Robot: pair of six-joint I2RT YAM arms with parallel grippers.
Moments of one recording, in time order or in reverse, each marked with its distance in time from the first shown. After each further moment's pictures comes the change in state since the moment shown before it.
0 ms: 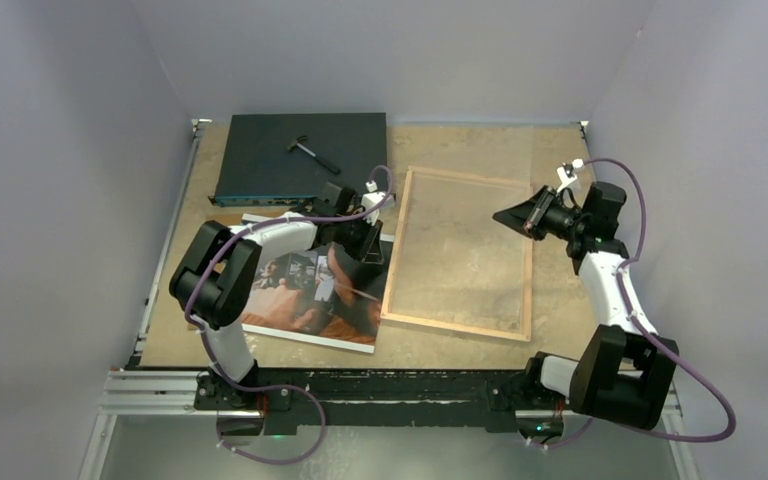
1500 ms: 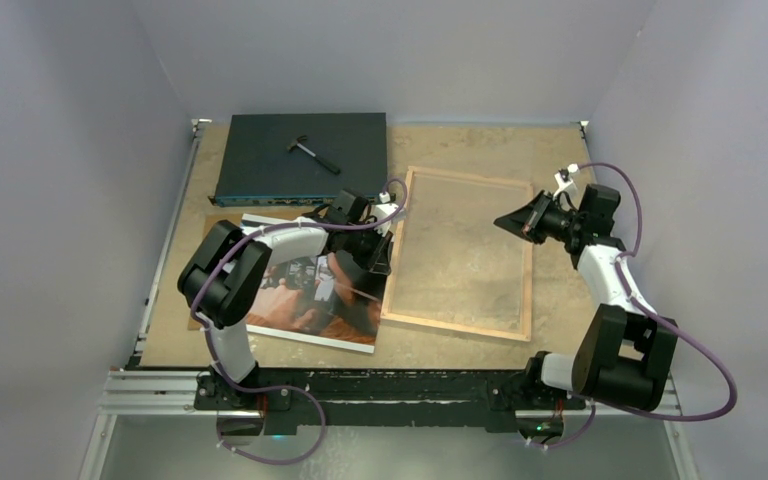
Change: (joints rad) left arm -0.076 0.029 0.000 -0.009 -0.024 0.000; right arm -0.010 0.087 -0.008 -0.035 0.052 -0.098
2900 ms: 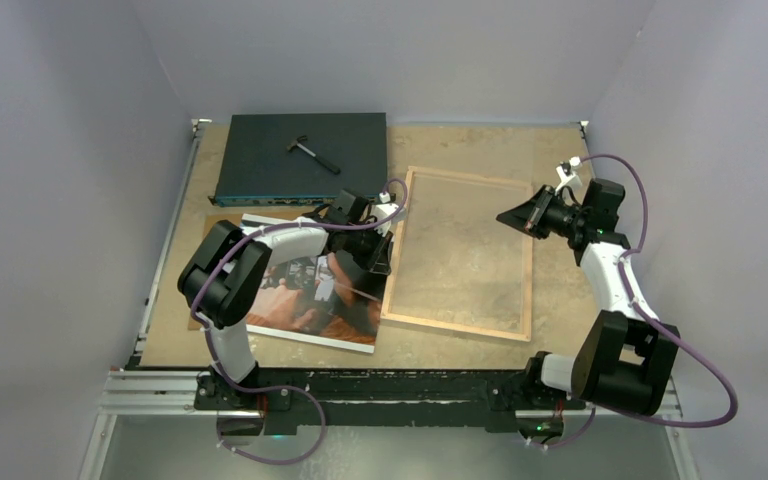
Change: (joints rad) left arm 0.000 0.000 0.001 0.000 -0.004 0.000; right arm 0.000 -0.021 0.051 -0.057 0.000 -0.073
